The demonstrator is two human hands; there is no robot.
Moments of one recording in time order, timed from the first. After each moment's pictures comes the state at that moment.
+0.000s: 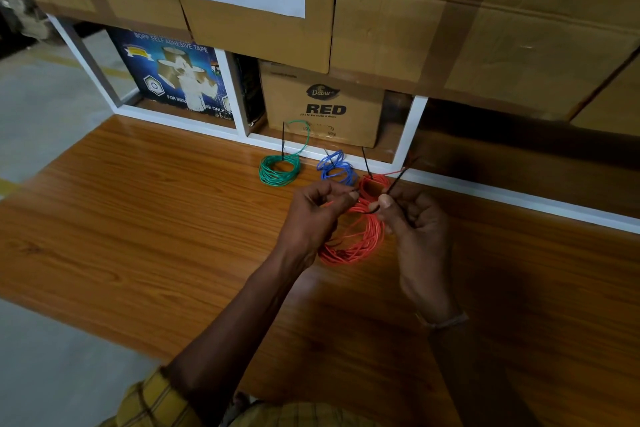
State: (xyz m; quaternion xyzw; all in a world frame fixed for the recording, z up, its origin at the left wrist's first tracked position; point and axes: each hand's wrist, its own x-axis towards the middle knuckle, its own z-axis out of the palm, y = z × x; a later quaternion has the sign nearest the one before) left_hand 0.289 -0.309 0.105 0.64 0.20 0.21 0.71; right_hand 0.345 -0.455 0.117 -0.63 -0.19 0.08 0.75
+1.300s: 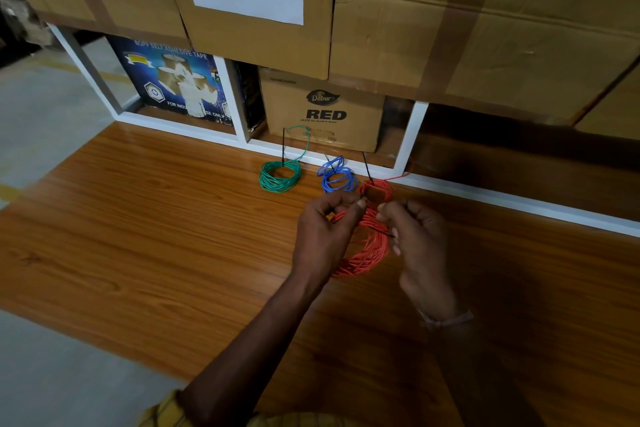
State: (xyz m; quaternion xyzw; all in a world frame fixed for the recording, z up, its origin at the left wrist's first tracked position) left_hand 0.297 -0.324 0.088 0.70 0.21 0.29 0.62; right_hand 0.351 -0.444 0.136 -0.66 -0.08 0.15 0.73
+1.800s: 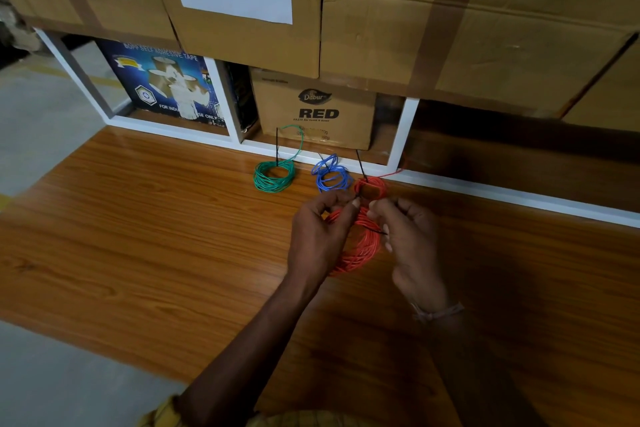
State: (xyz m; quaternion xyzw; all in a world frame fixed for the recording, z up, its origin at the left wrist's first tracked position) left_hand 0.292 -0.327 0.088 0.72 0.20 0.29 0.59; right_hand 0.349 -0.443 0.136 -0.67 -0.05 0.16 0.73
